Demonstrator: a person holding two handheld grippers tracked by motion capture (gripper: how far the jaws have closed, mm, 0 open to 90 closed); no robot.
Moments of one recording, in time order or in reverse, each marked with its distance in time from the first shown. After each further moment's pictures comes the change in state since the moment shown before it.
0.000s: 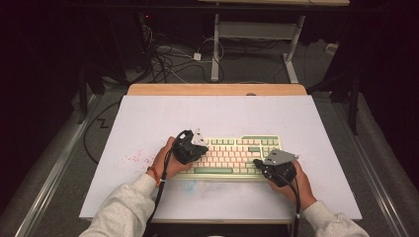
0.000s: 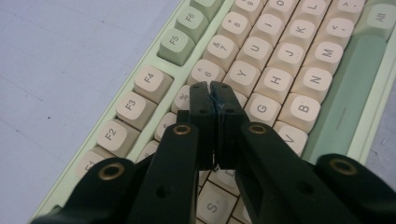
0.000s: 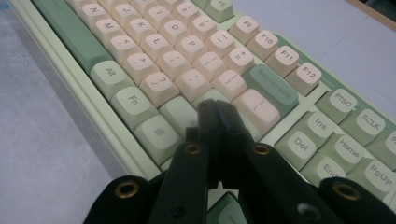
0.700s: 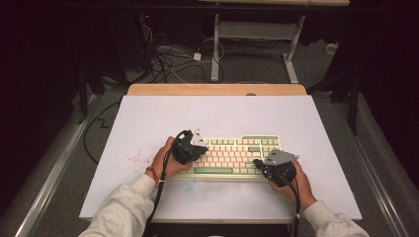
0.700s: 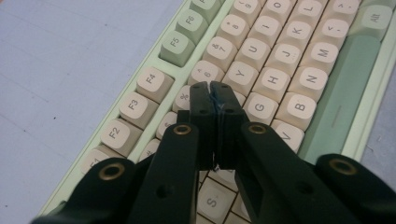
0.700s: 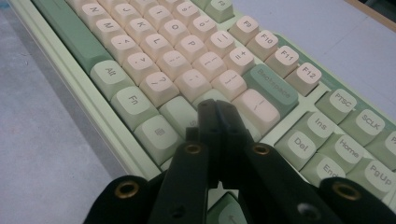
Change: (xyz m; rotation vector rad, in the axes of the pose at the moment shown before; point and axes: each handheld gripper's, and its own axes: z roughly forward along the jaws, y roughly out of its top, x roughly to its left) left arm -0.001 -0.001 -0.002 0.014 0.012 0.009; right arm 0.000 0.000 0.000 0.003 -0.002 0.000
